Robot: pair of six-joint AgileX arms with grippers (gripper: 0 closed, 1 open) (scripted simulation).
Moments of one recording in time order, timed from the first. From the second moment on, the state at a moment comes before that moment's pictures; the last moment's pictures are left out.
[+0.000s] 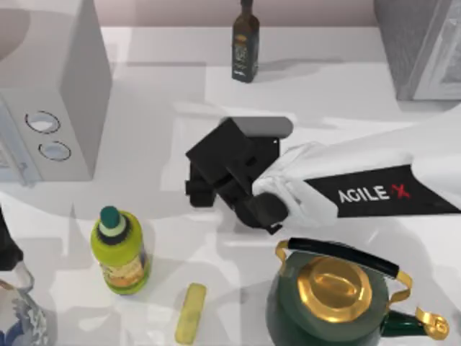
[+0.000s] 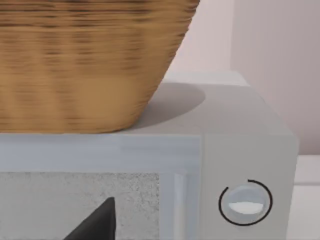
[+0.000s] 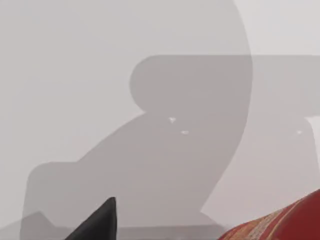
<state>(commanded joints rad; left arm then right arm) 0.00 0.00 0.00 0.00 0.00 0.00 0.82 2.14 1.28 -0.14 0.55 0.68</state>
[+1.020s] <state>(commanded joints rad) 0.00 0.00 0.00 0.00 0.00 0.00 0.82 2.14 1.28 -0.14 0.55 0.68</state>
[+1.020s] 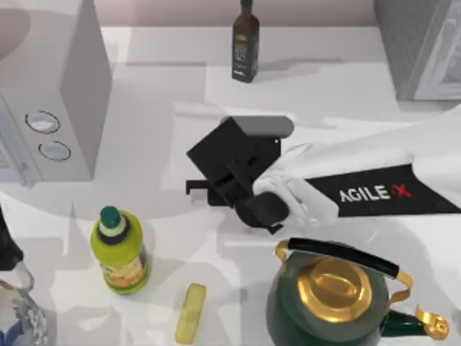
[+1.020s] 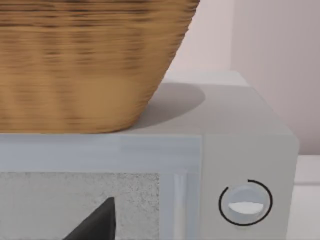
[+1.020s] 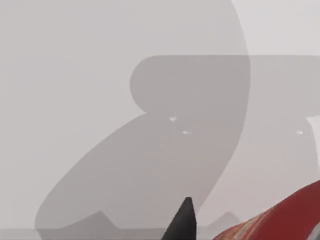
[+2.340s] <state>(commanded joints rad) 0.00 0.00 0.00 0.00 0.00 0.00 0.83 1.95 1.62 -0.67 0.55 0.68</state>
